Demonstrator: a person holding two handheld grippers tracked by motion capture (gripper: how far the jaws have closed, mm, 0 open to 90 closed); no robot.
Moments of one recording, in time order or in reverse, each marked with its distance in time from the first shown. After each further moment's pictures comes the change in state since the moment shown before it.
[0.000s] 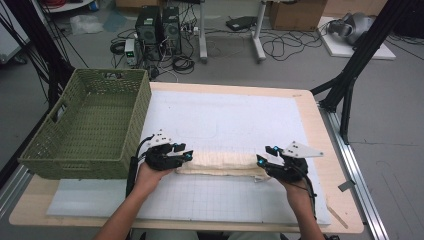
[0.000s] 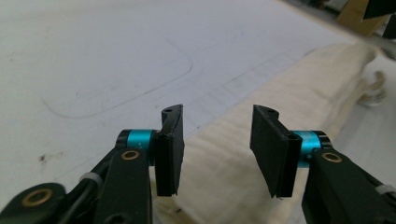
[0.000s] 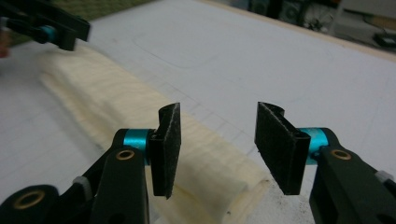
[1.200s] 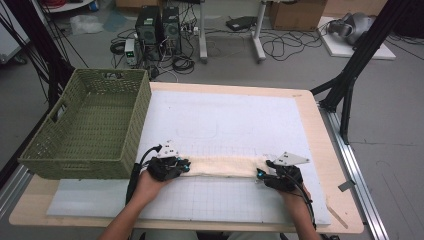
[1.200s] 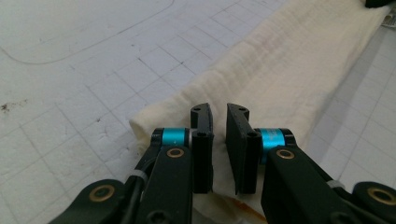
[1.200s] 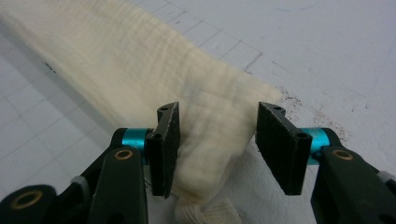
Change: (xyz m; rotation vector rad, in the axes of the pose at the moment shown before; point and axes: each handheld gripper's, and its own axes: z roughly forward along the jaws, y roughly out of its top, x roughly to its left) left arm -0.015 -0.019 0.000 0.141 0.003 0.103; right arm 0.002 -0.041 0.012 0.197 -0.045 -0.014
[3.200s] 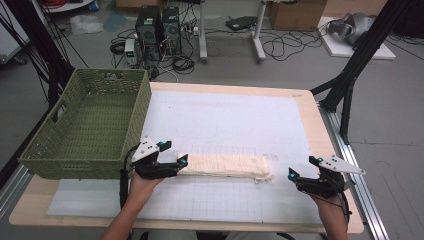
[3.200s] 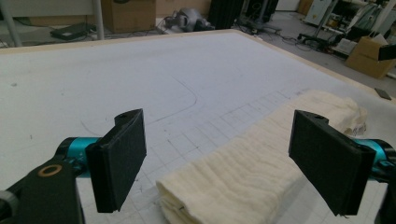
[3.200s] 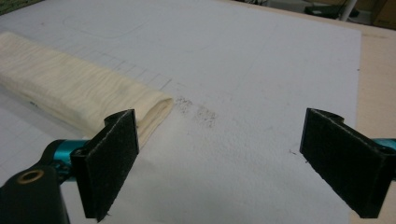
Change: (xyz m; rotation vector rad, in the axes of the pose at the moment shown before) left arm -0.001 0.007 -0.043 -0.367 0.064 -0.104; right arm -0.043 -0.018 -0.085 -0.185 -0.127 0.144
